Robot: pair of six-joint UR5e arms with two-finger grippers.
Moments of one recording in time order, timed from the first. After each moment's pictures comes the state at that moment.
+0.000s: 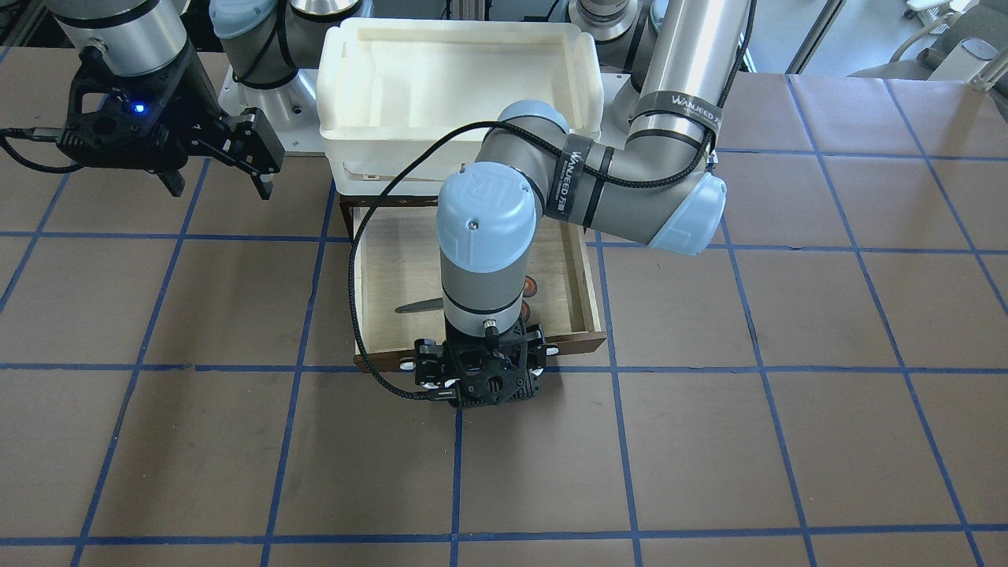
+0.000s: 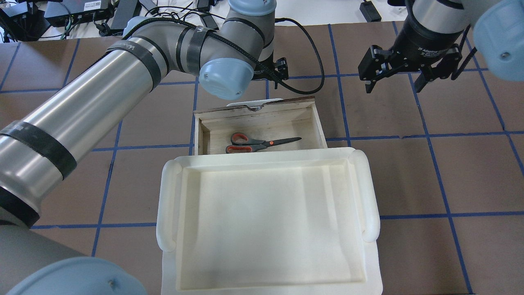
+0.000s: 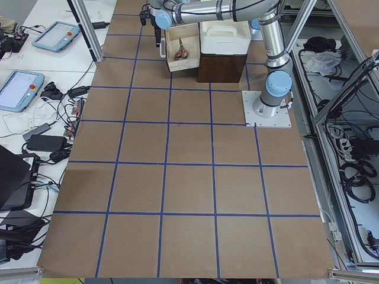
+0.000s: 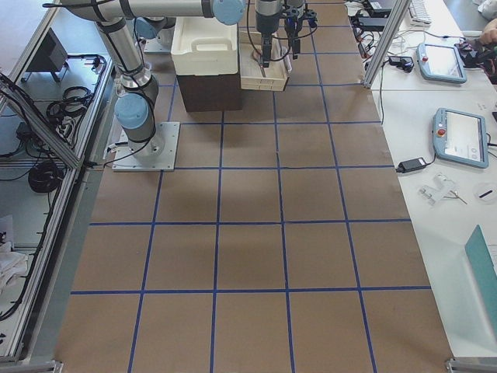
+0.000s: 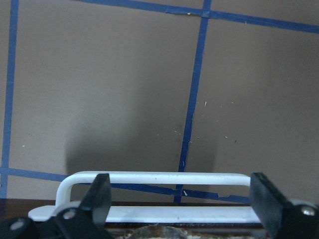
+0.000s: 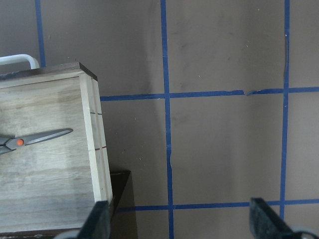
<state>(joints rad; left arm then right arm) -1.90 -2.11 -1.36 -1.14 1.61 -0.49 1.55 -1.61 1.58 -1.57 -1.56 0.01</state>
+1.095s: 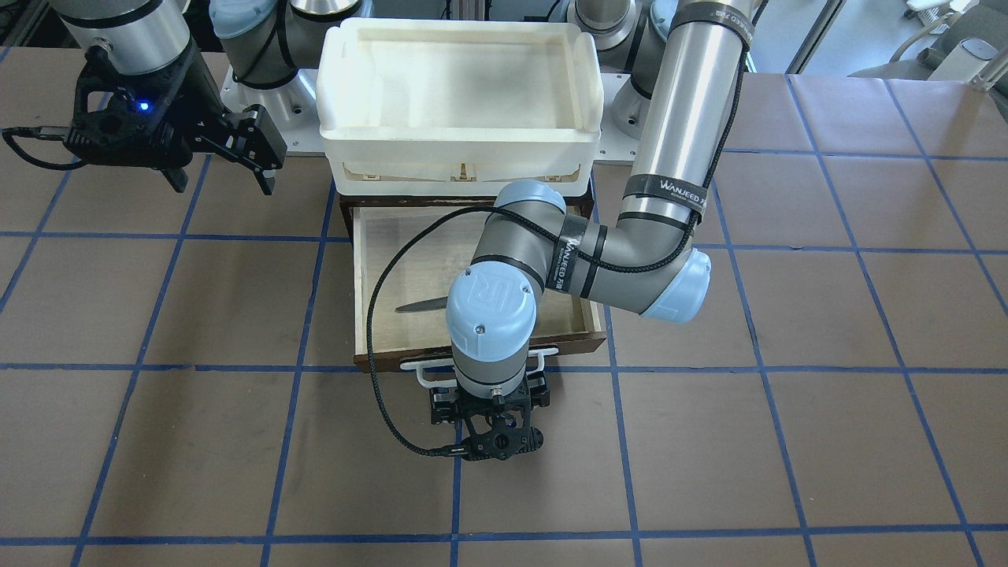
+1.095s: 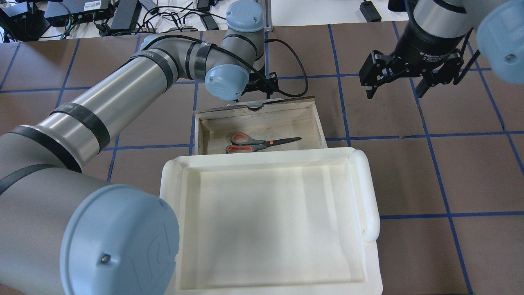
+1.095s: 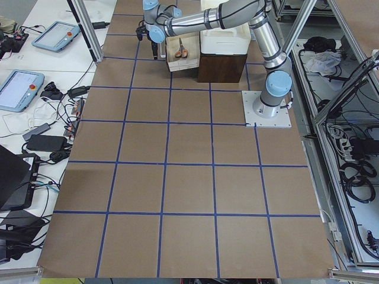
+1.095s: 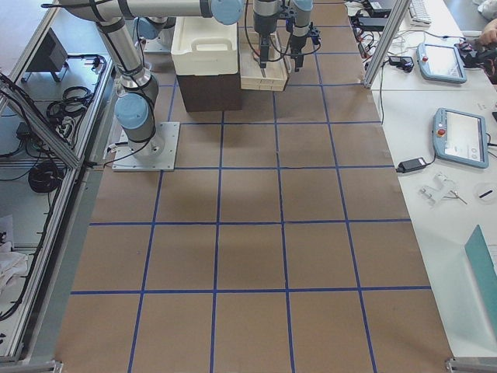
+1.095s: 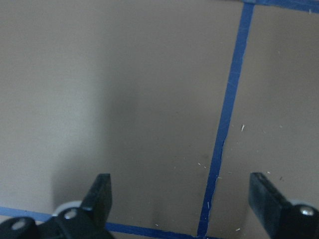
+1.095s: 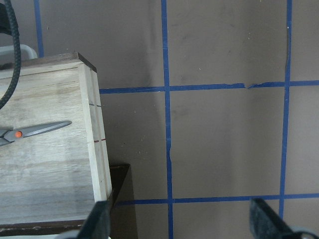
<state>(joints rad) -1.88 -2.23 -1.33 -1.13 1.61 -0.47 1.55 -1.61 1.59 -1.56 -1.56 0.01</state>
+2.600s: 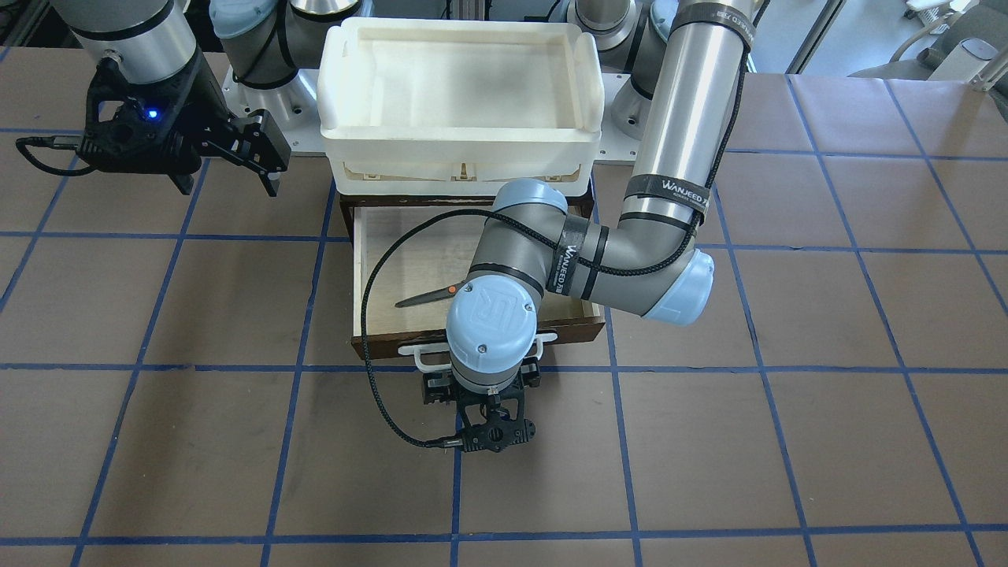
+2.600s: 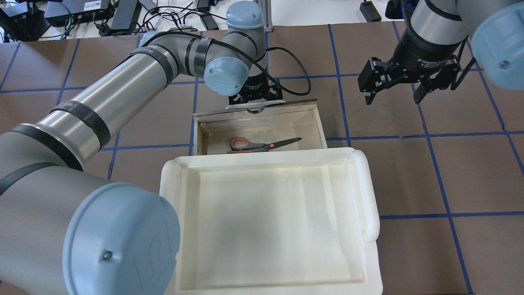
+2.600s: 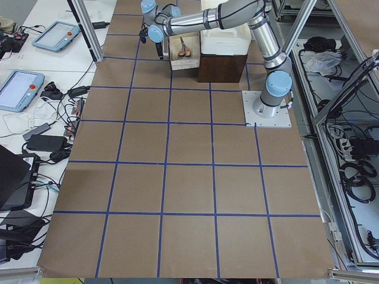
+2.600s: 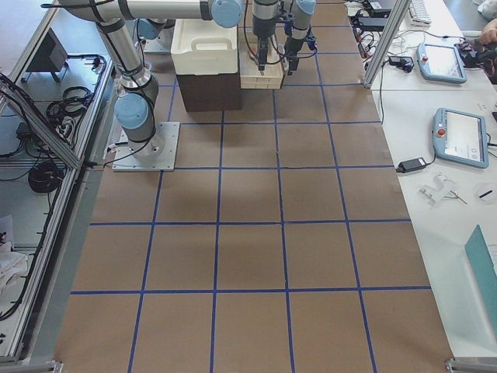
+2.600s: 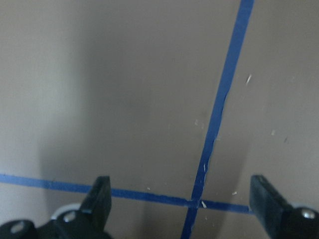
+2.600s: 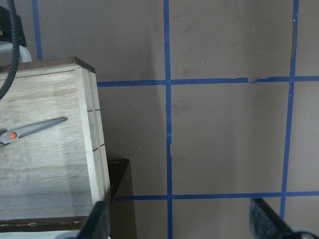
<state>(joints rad) -1.88 -2.23 -1.30 -1.29 1.52 -0.47 1.55 -1.61 1.61 -1.56 -1.56 0.00</state>
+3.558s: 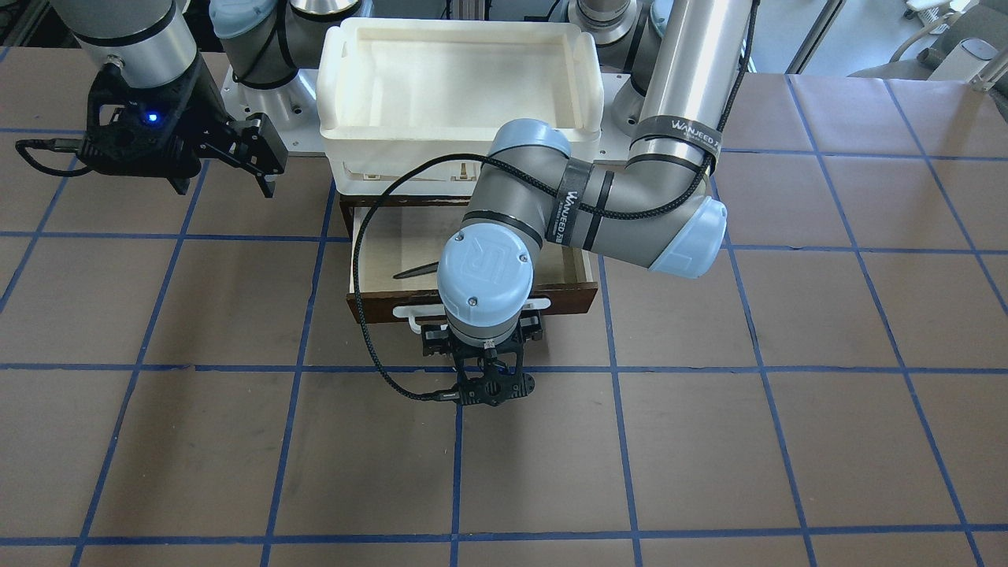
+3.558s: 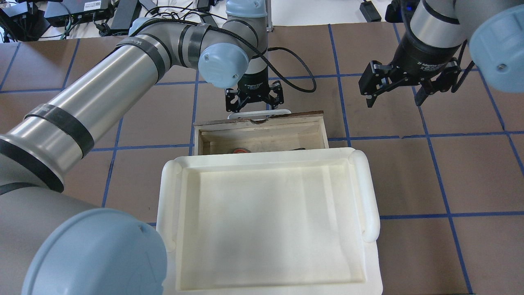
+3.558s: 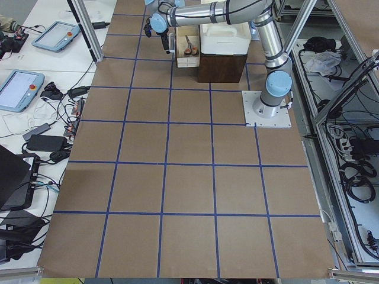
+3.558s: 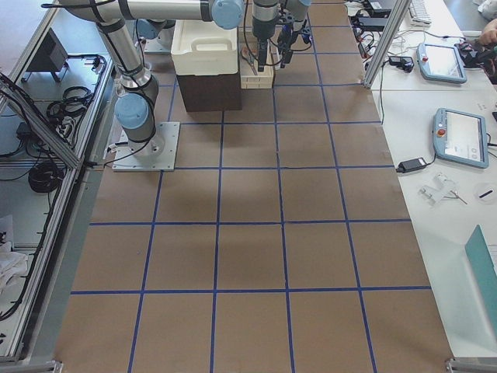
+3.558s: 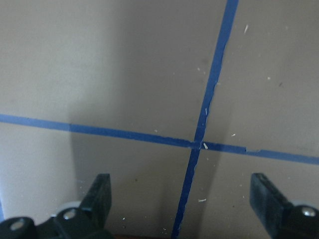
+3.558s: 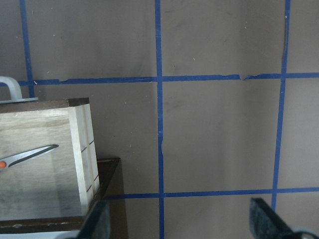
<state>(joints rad) -1.90 -2.14 -1.31 -1.48 1.52 -0.47 1.55 -1.61 1.62 -1.56 -1.59 0.00</state>
